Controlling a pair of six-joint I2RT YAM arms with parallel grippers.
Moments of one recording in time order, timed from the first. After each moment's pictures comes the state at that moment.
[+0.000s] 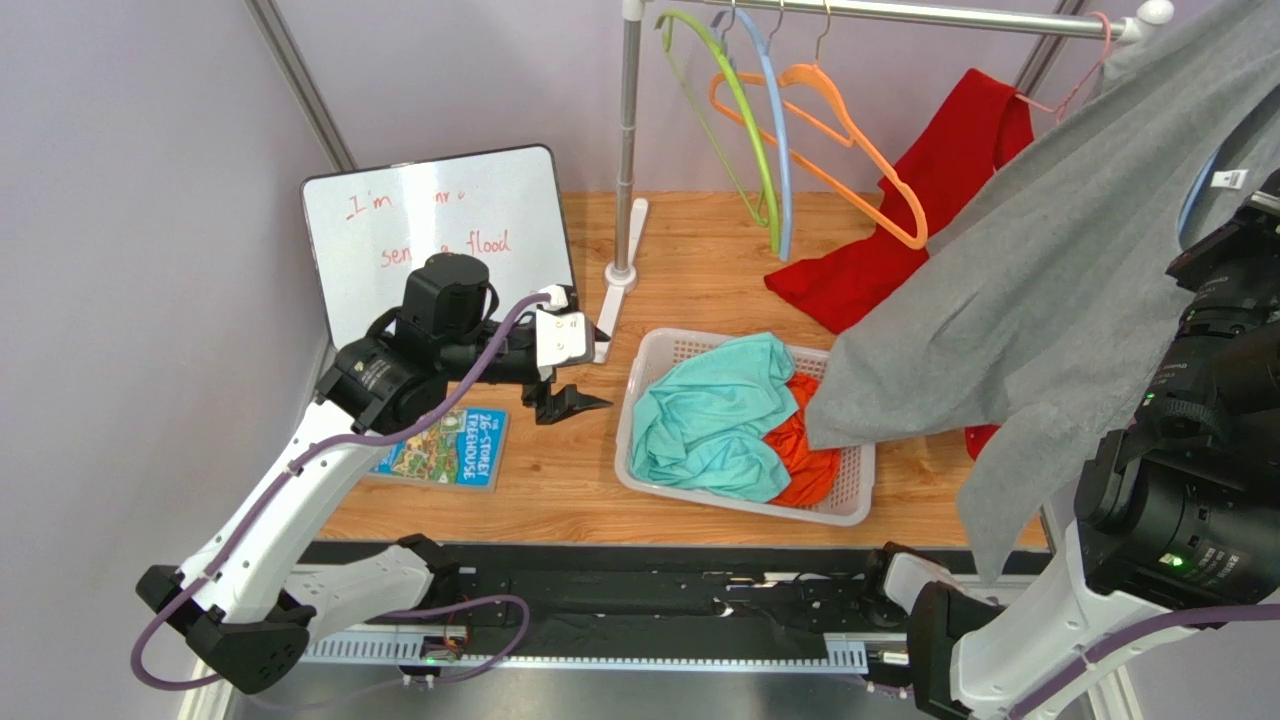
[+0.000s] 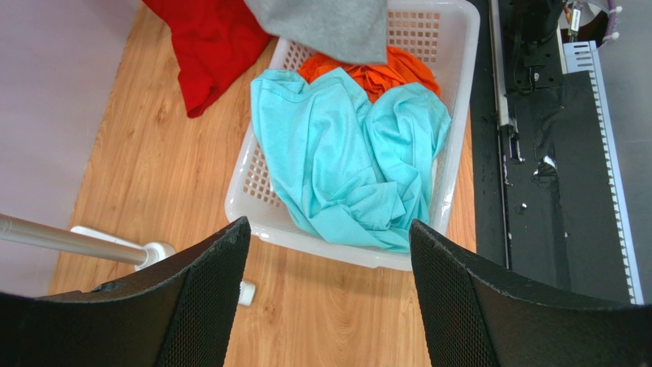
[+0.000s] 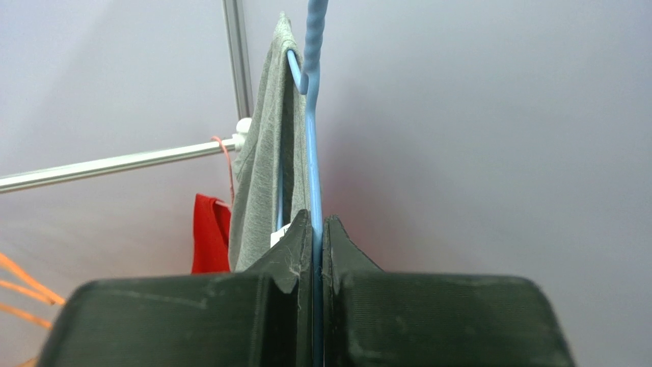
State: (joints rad) left arm -0.61 1.05 1.30 -0.73 0.74 0.63; right arm -0.40 1.13 2.37 -0.93 0.20 -0.05
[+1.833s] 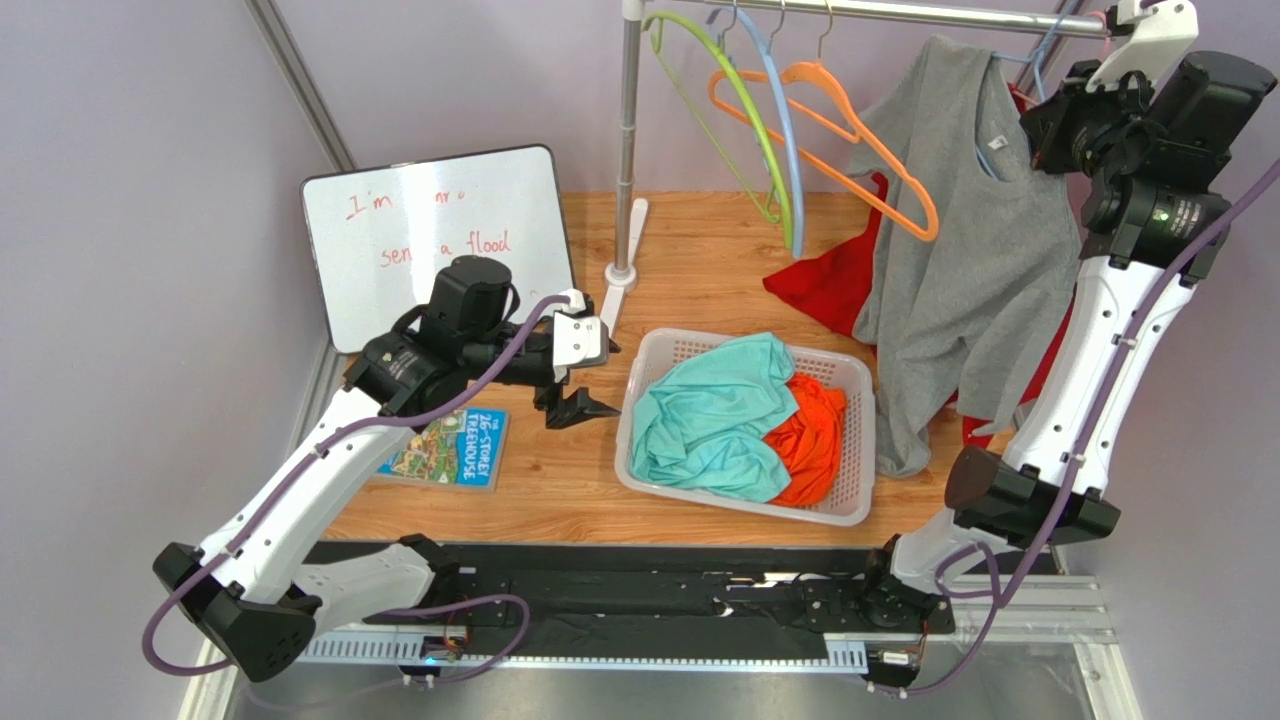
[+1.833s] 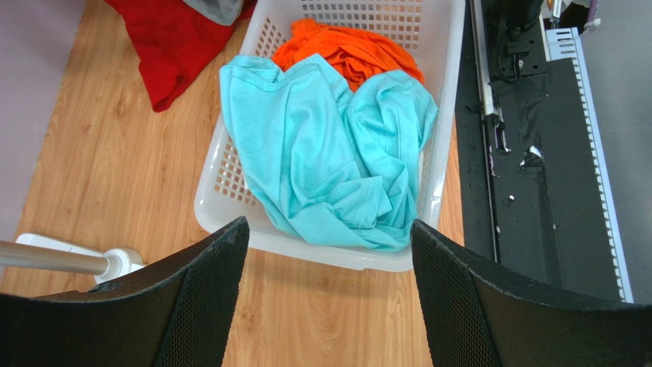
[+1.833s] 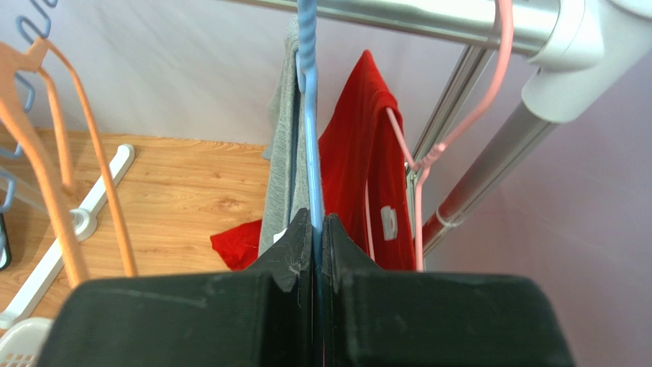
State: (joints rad) left arm -0.61 1.10 1.24 -0.70 0.78 0.64; right arm -0.40 1.60 2.28 -0.86 -0.44 -0.13
